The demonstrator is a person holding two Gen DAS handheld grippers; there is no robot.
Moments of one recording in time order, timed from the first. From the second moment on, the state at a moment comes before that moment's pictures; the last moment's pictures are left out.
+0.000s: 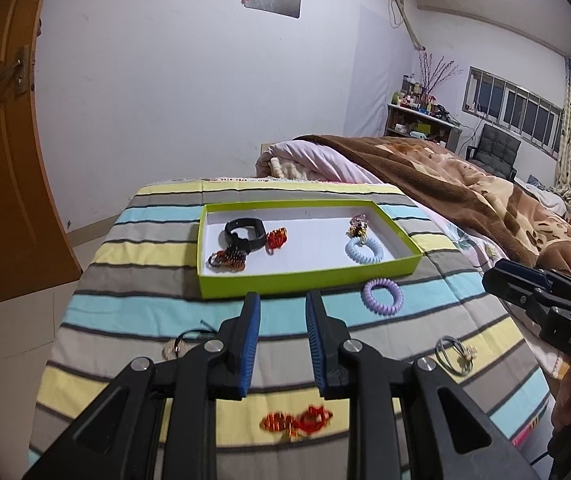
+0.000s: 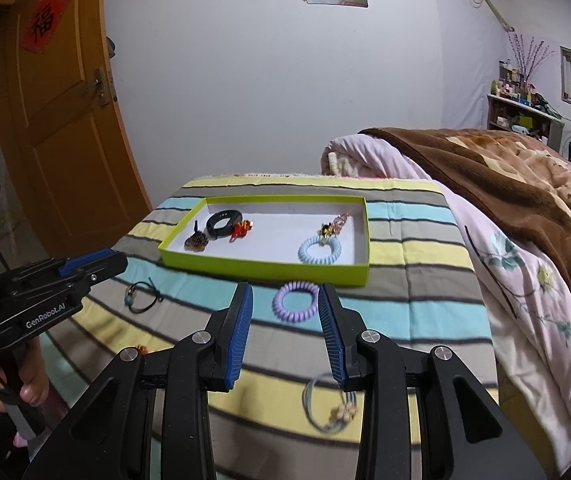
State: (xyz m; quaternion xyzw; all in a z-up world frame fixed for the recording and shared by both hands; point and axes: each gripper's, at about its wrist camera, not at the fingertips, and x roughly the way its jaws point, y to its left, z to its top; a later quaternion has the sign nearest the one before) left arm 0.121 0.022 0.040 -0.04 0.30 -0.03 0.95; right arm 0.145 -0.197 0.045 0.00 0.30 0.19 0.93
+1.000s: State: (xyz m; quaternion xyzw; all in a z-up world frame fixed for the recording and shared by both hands) left arm 0.053 0.032 0.029 -0.05 0.30 -0.02 0.95; right arm 0.084 -0.211 0.034 0.01 0.31 0.20 0.93
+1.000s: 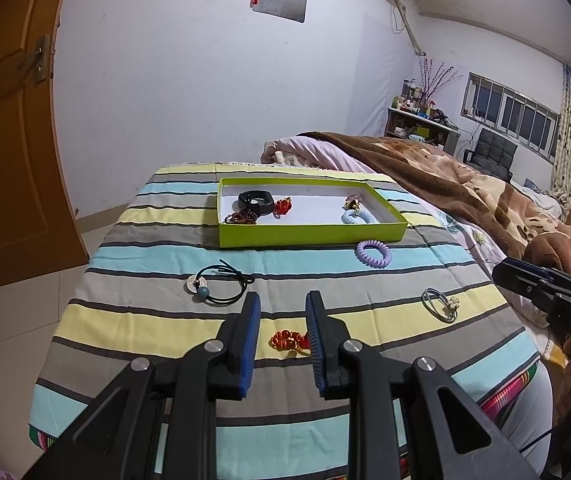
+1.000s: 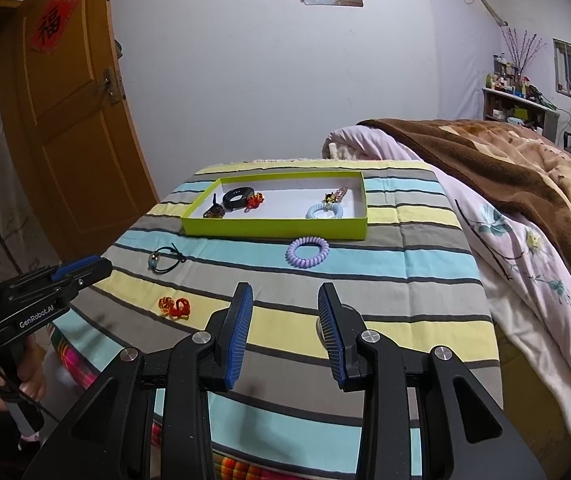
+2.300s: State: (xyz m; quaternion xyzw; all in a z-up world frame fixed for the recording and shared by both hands) left arm 0.097 0.011 -0.032 -0.05 0.38 -0.05 0.92; right arm 0.146 -0.235 -0.043 0.02 0.41 0.14 0.90
